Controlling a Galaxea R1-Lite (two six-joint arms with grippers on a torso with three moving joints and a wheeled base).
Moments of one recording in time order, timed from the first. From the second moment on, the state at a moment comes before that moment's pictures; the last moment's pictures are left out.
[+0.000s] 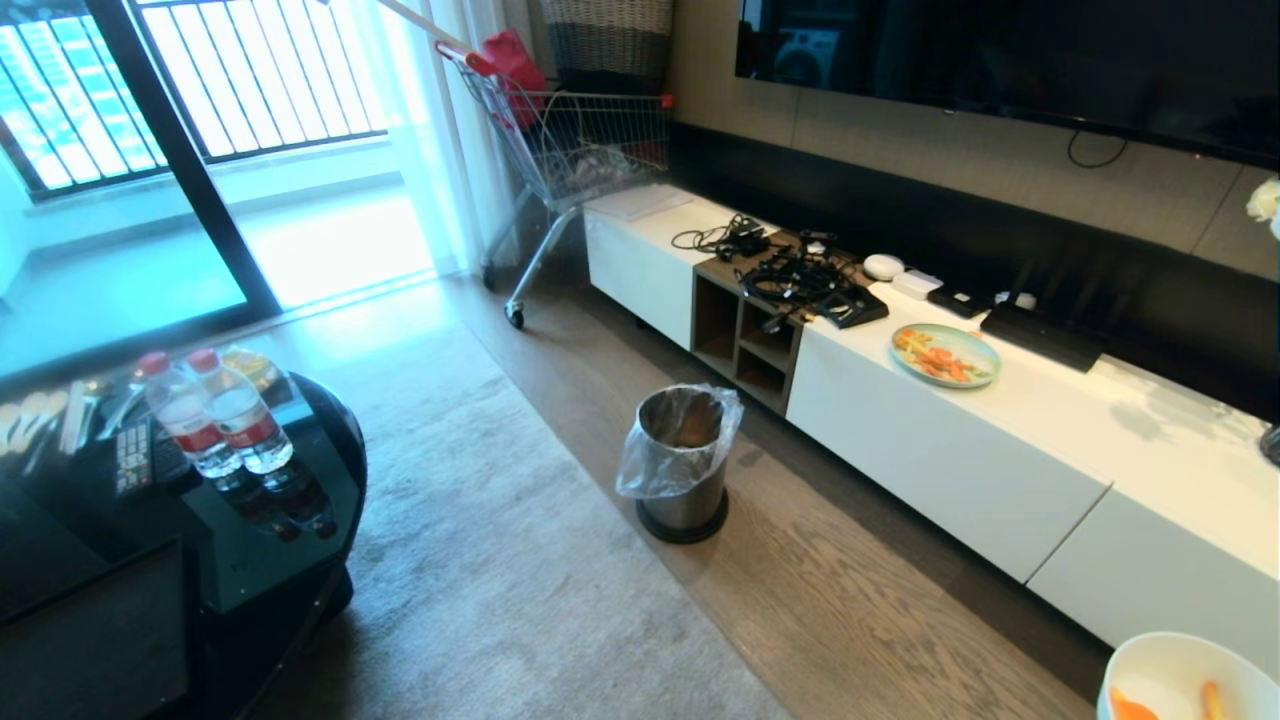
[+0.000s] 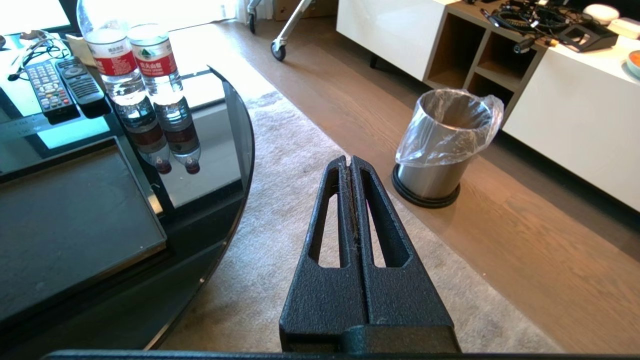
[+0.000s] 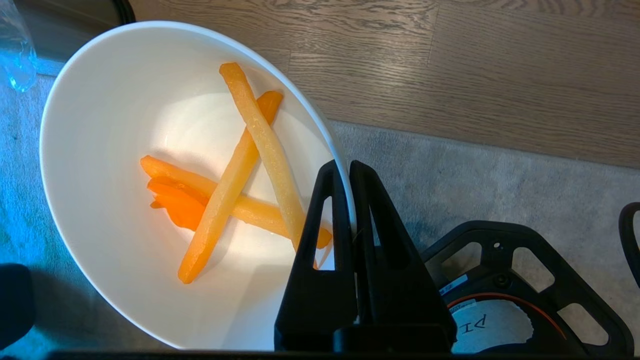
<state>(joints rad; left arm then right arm) 0.00 0.00 0.00 0.00 0.01 -0.08 0.30 0.93 -0.33 0.39 -0.40 0.99</state>
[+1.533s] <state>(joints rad) 0.00 0.00 0.00 0.00 0.01 -0.08 0.31 0.93 -0.29 0.38 -0.39 1.00</state>
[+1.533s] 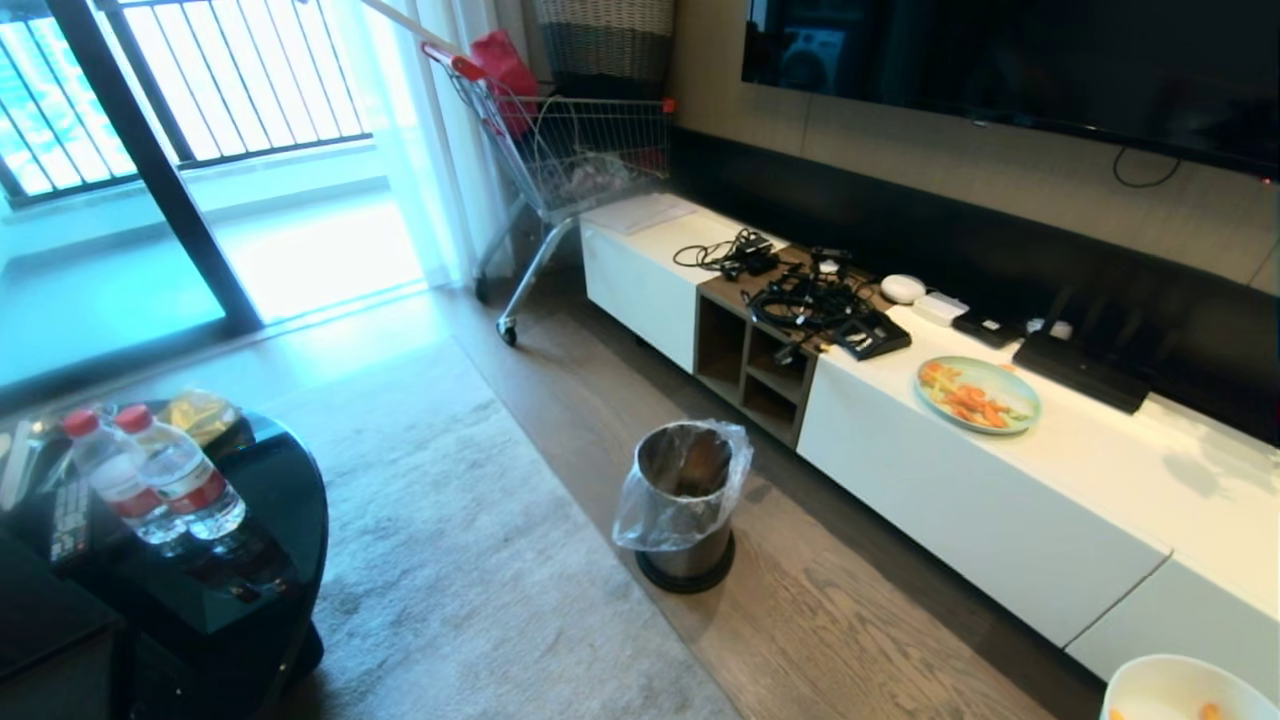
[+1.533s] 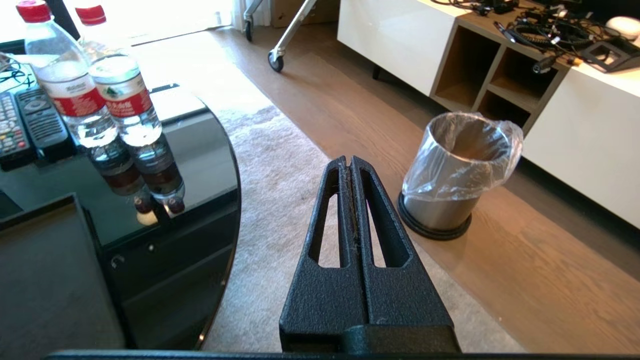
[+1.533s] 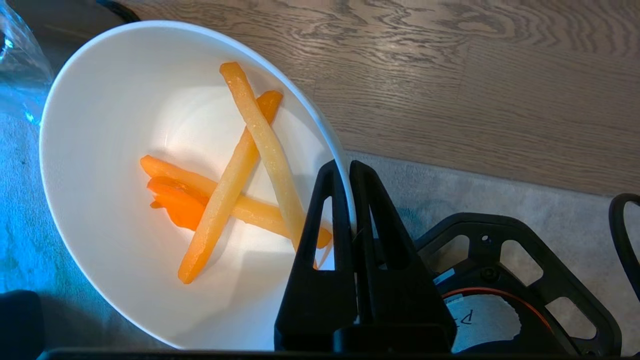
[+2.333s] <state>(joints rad) 0.00 0.00 0.00 0.00 0.01 -0.08 0.31 0.93 -0.30 0.38 -0.40 0.98</state>
